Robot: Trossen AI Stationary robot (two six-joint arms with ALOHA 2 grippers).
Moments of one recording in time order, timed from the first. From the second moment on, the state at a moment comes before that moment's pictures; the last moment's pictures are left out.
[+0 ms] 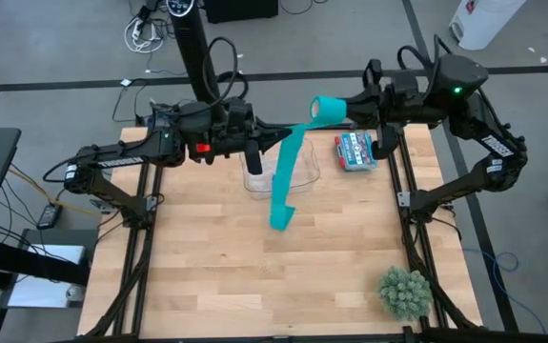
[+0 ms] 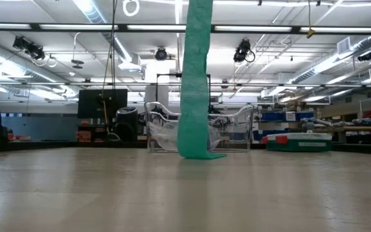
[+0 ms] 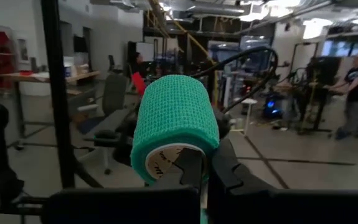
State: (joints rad) left arm 0.09 1.45 1.60 -0.04 -0.09 -0.40; right arm -0.17 1.26 1.87 -0.49 -0.20 -0.05
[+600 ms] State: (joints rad) left arm 0.09 1.45 1.60 -0.01 -0.14 -0.39; right arm -0.11 1.32 1.87 -0.55 -0.37 0.03
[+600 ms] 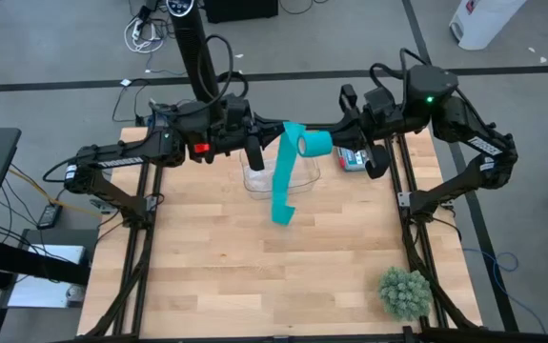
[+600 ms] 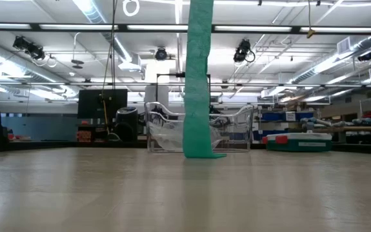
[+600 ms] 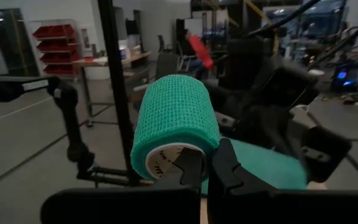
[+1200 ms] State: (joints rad) left arm 0.08 1.45 1.60 0.01 -0.13 -0.36; right arm -0.11 1.39 1.87 -0.66 -0.47 0.12
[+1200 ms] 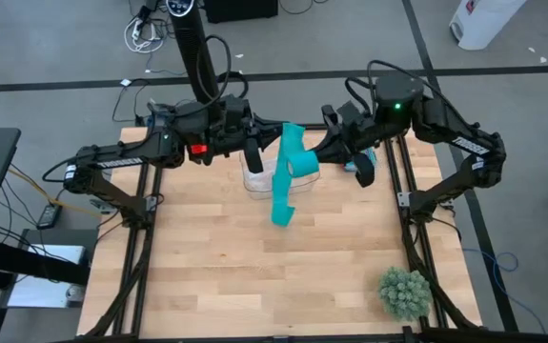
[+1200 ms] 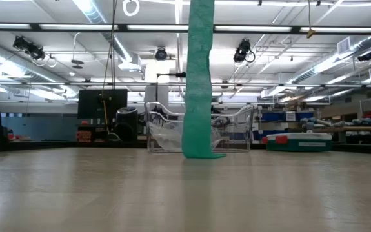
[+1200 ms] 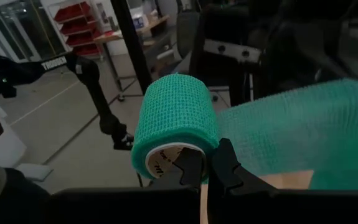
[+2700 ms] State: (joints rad) left arm -0.02 1.44 1.60 -0.07 -0.21 -0.03; right arm -0.17 1.44 1.87 -0.74 -0.70 0.51
